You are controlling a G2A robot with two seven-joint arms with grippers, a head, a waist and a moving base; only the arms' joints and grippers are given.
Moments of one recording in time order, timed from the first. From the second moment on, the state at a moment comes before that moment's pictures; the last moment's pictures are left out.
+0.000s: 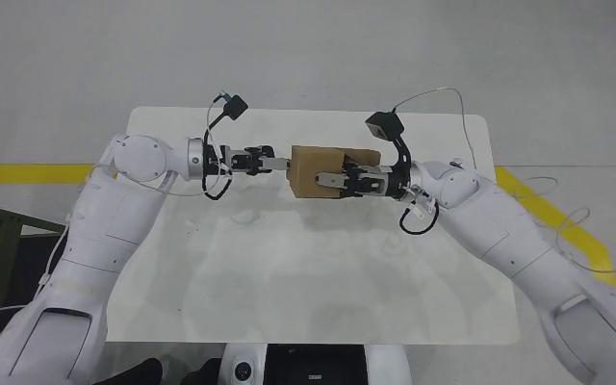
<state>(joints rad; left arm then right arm) 0.67 -1.03 -1.05 -1.26 -0.23 -0.40 -1.19 -0.48 -1.05 0.46 -1.17 0.69 -0.97 0.85</state>
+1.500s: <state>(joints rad) 0.64 -1.05 -0.99 -1.25 -0.28 -0.40 -1.22 -0.46 -1.05 0.41 -1.19 0.76 -0.97 0.85</state>
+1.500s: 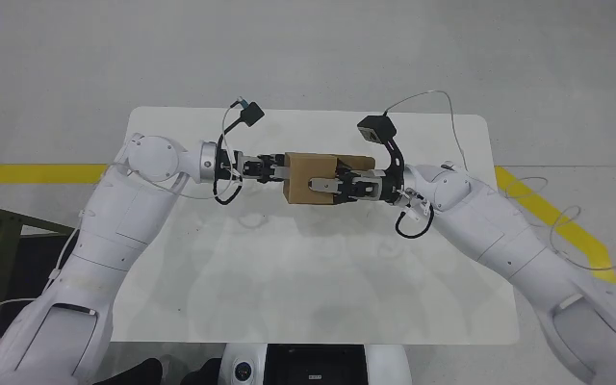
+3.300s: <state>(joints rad) 0.88 -0.96 -1.18 -1.47 0.74 -0.93 -0.67 -0.43 -1.36 0.41 -0.60 0.73 -0.67 1.08</state>
